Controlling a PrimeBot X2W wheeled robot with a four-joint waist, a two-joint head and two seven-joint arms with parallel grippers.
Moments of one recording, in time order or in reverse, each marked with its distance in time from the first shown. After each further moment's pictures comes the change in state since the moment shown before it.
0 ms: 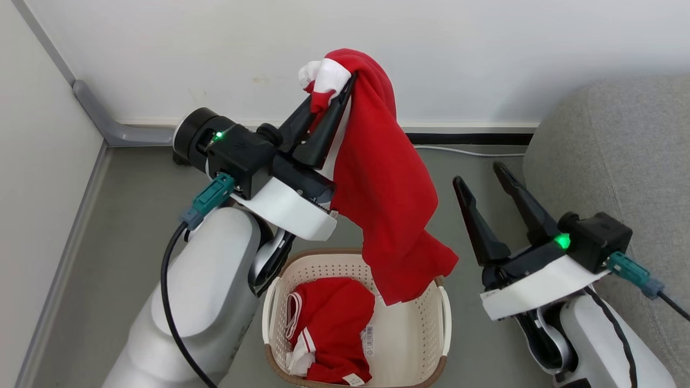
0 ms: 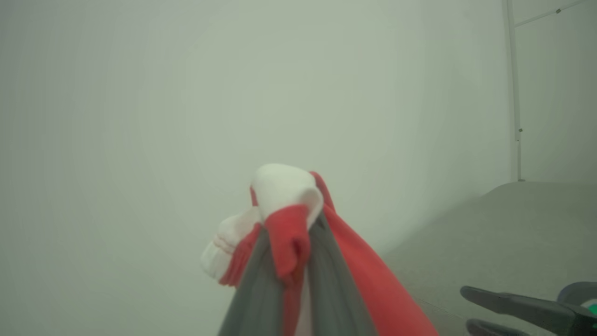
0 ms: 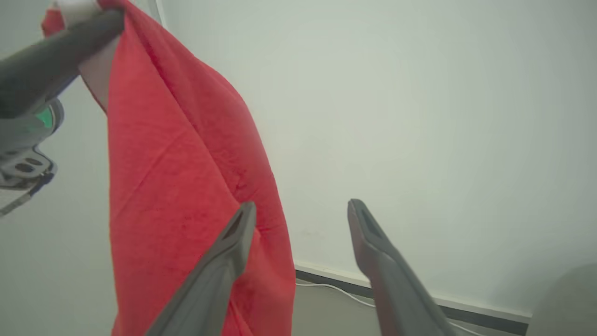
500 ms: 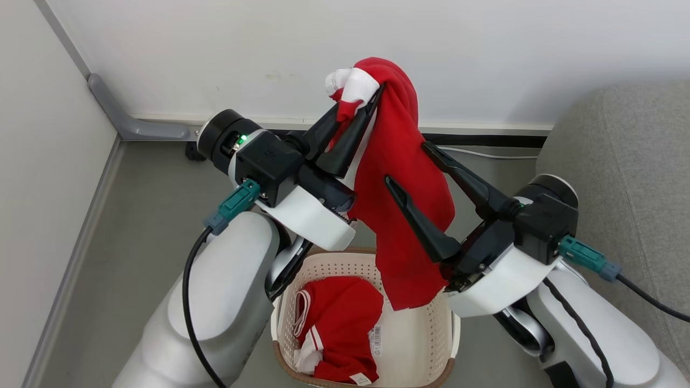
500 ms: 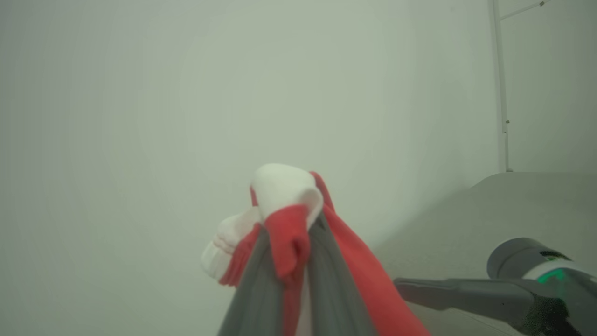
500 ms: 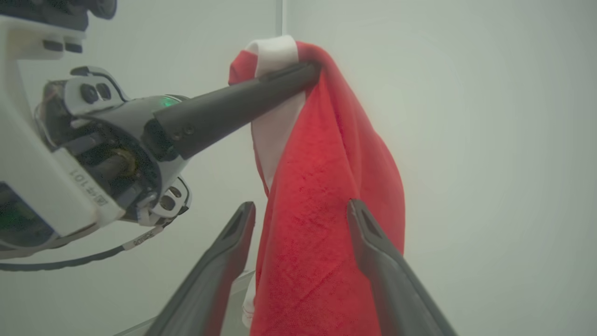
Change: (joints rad) left arm -0.012 -0.009 -0.061 -0.002 -0.002 0.000 0.000; right arm -0.183 -0.093 0.283 -0.100 0.014 0.000 0.000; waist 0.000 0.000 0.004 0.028
